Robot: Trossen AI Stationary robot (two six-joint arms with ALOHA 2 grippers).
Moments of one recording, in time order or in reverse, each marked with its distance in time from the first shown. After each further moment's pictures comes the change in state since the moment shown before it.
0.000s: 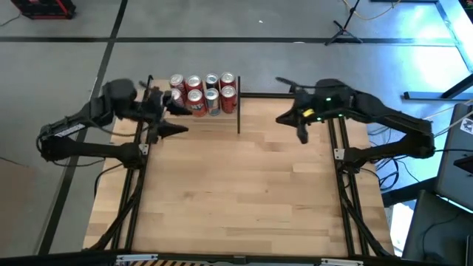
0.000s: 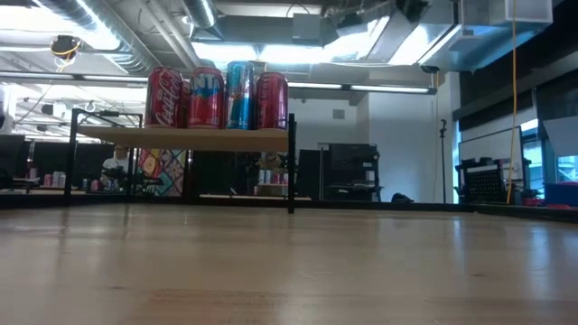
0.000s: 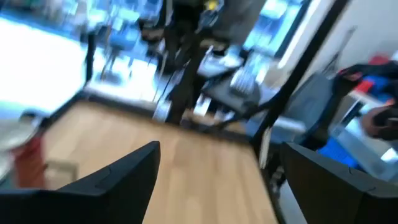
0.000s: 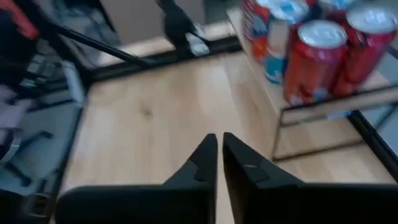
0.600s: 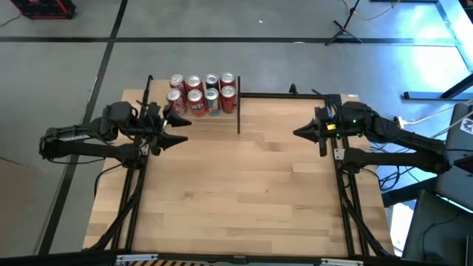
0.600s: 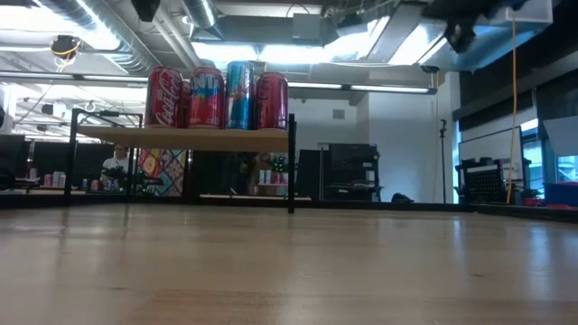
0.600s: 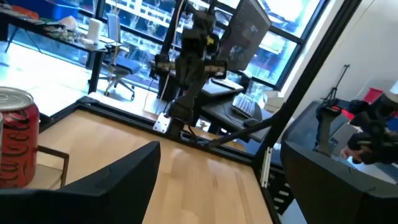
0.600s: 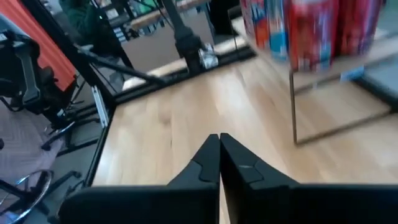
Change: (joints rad) left arm -0.162 -0.216 -0.391 0.348 -0.215 -0.104; right arm -0.003 -0.459 -0.536 0.292 -0.037 0.169
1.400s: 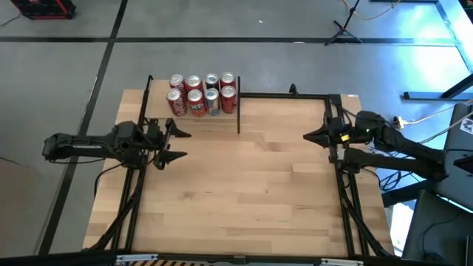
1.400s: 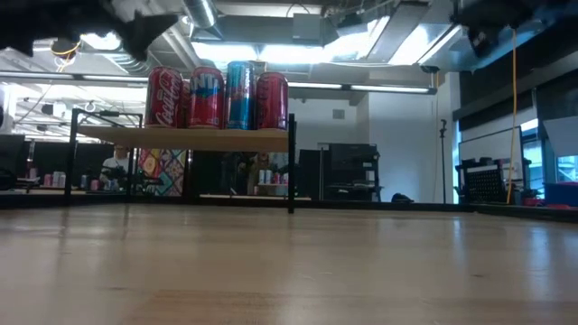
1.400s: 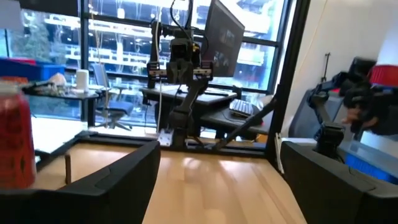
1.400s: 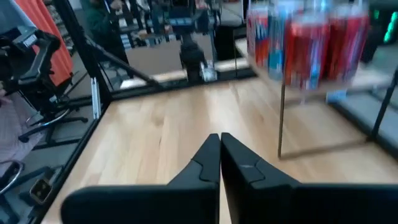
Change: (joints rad) left arm -0.061 -0.199 -0.478 0.429 -0.011 0.227; right arm 0.000 -0.248 -0.178 0.030 0.009 -0.145
